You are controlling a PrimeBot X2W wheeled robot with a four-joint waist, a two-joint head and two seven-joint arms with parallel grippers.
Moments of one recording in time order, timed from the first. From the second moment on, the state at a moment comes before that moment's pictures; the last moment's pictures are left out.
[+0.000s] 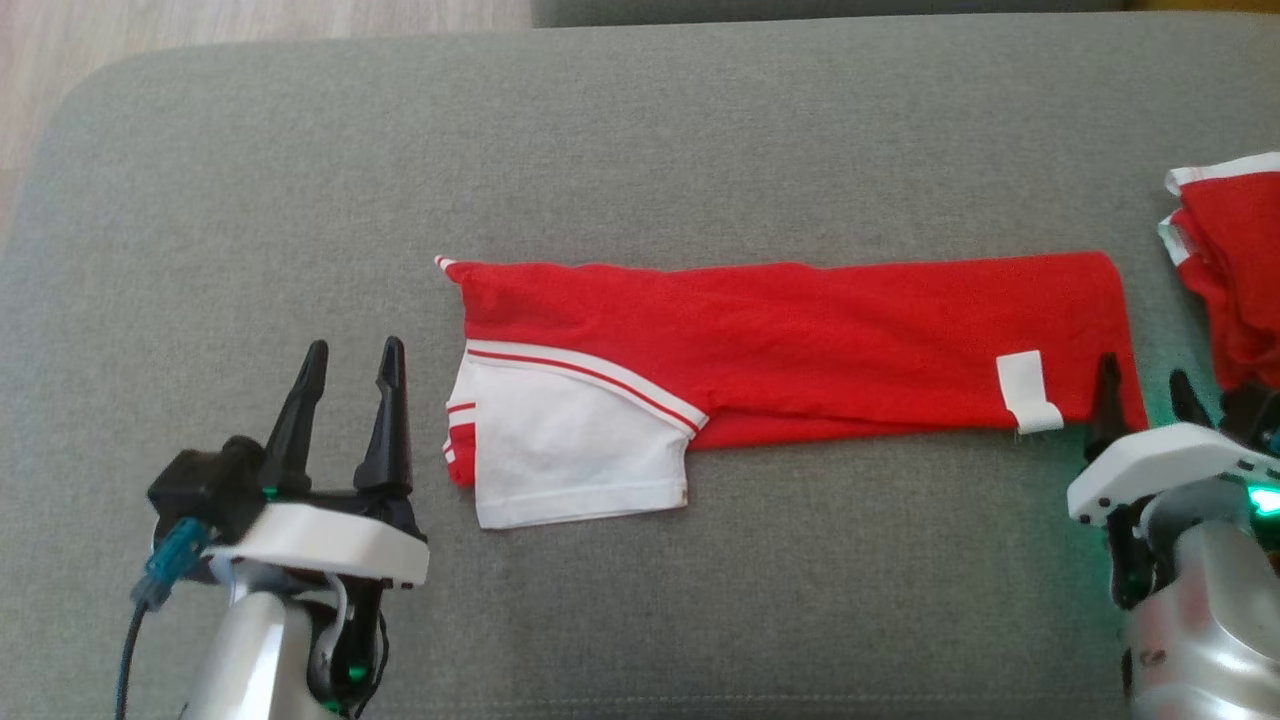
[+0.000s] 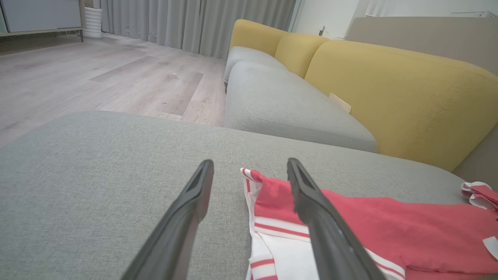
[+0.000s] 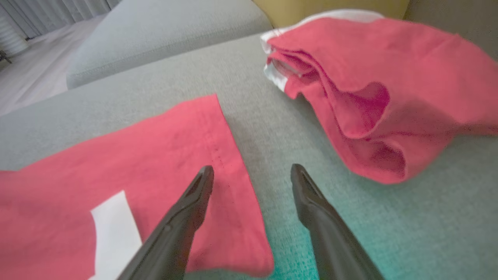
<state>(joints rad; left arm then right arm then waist) -0.12 0.05 -0.11 0.20 -0.29 -0.09 -0.26 -0.41 -0.06 -0.37 0.77 0.02 0.13 -0.08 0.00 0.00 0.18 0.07</state>
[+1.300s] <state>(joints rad) -0.14 0.04 -0.11 0.22 -0.28 -0.09 -0.26 -0.53 -0.11 -0.46 0.89 0.01 0.13 -0.15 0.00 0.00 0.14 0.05</state>
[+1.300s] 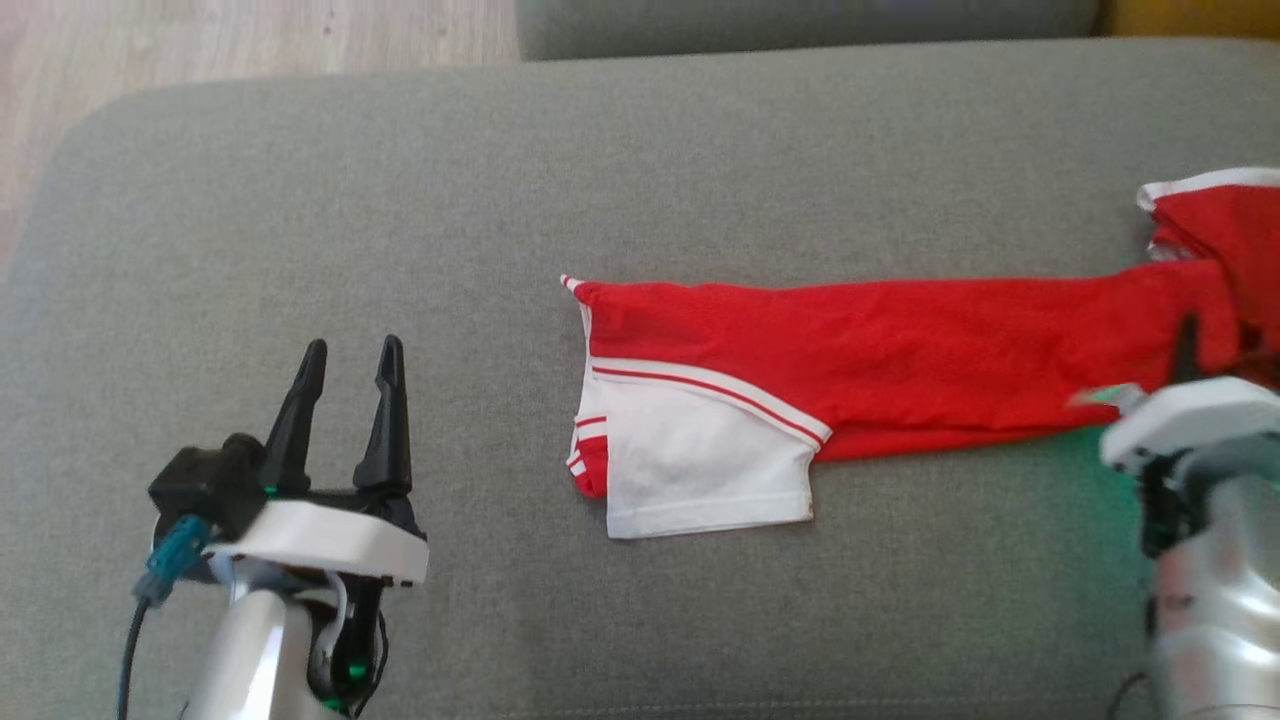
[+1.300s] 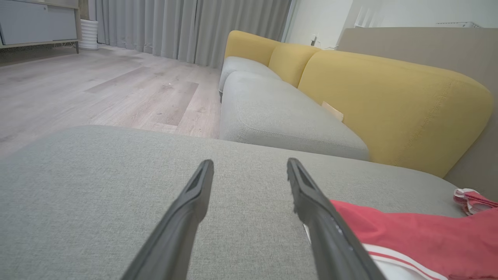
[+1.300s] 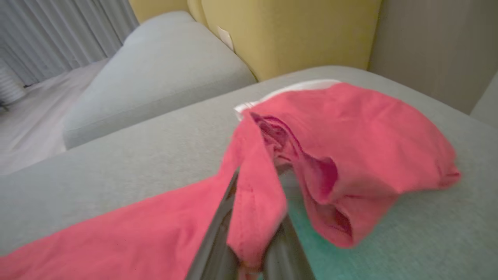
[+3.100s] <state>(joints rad) -0.07 0.04 -0.14 0.23 -0.32 -0.06 -0.26 -0.52 -0.06 0.84 0.73 0.91 0.13 -0.19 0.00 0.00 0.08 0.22</state>
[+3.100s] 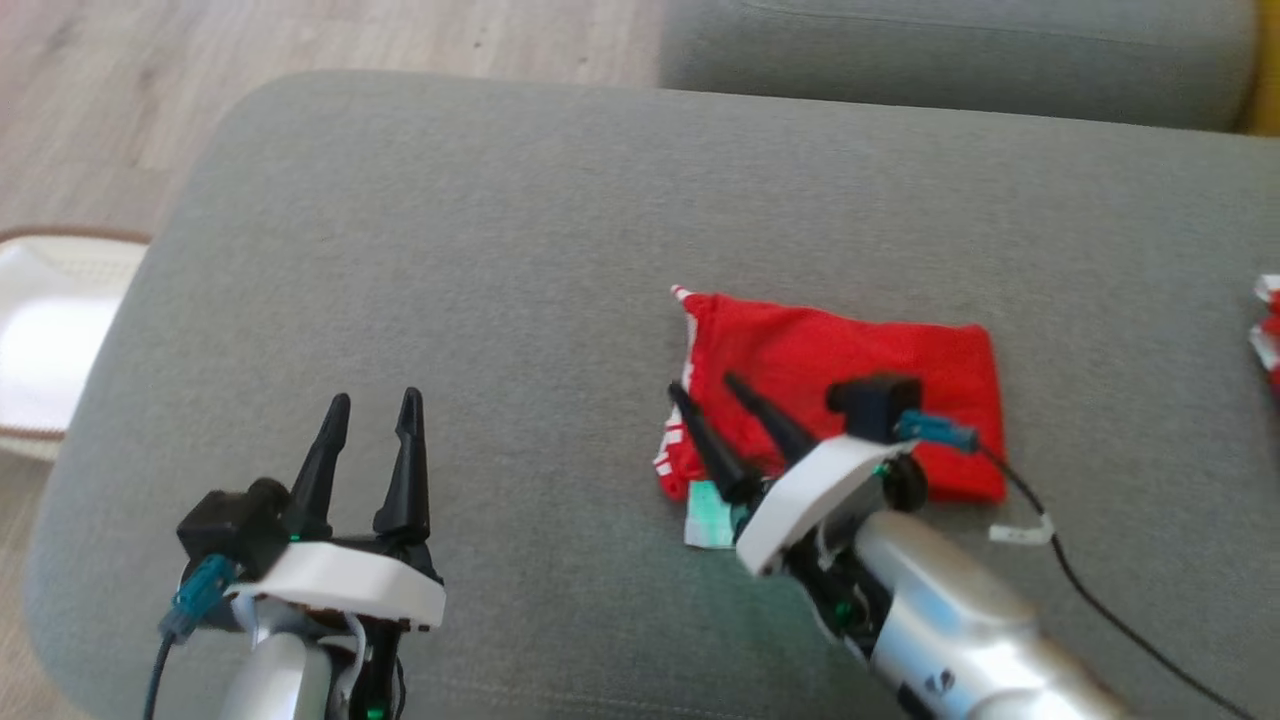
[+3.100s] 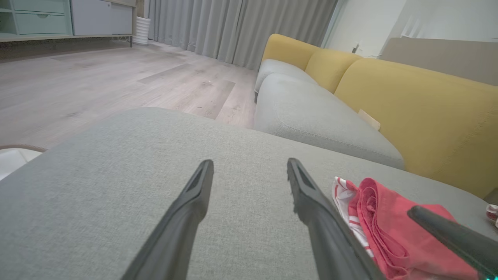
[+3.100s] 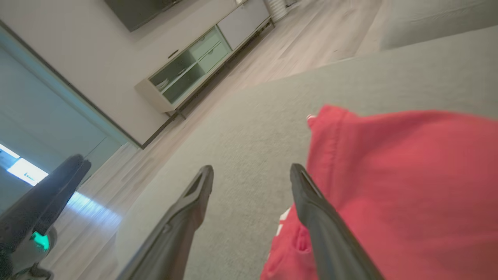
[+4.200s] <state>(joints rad) -0.09 0.04 -0.14 0.11 -0.33 -0.03 -0.26 -0.23 -0.06 0.06 0.39 0.11 0.13 -0.25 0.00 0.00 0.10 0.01</state>
